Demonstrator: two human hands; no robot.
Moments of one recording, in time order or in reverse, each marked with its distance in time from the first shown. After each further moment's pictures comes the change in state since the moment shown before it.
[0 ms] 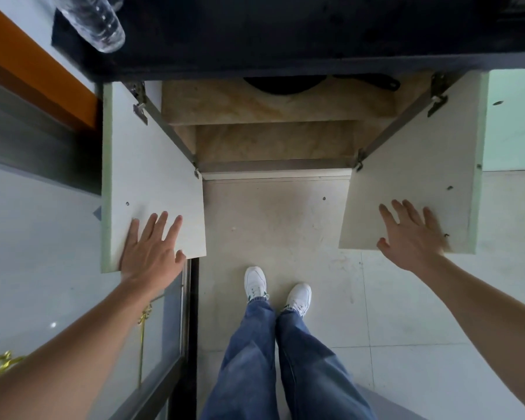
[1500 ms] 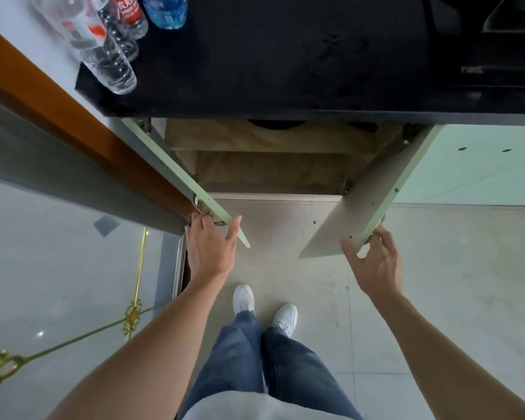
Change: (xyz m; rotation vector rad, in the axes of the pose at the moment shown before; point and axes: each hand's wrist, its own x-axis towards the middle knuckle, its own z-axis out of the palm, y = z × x) left_hand 0.020 0.138 -0.094 -0.763 0.248 -0.354; right_hand -0.035 -0.016 -0.050 0.816 0.395 0.203
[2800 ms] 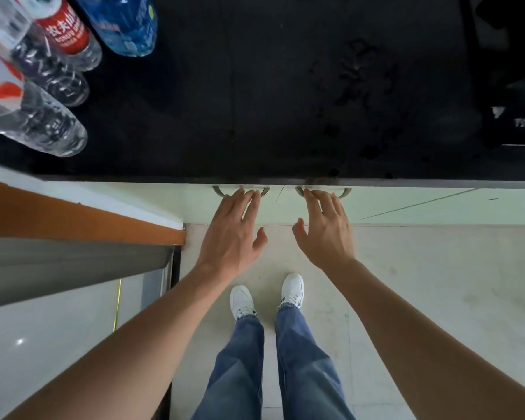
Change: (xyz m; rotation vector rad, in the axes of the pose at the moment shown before) left_hand 0.179 0.081 0.022 0.322 -0.106 0.647; right_hand 0.191 -0.140 0.066 -0.104 0.083 -0.452
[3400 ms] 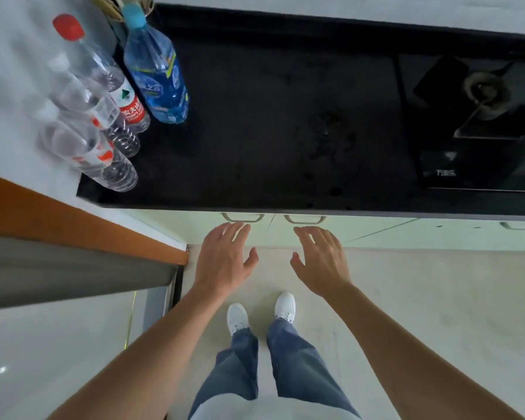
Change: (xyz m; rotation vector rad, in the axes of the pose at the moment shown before) left_hand -0.039 0.010 -0.086 -0.070 0.003 -0.106; right_hand -0.025 -0.036 -0.110 -0.052 -0.174 -0.001
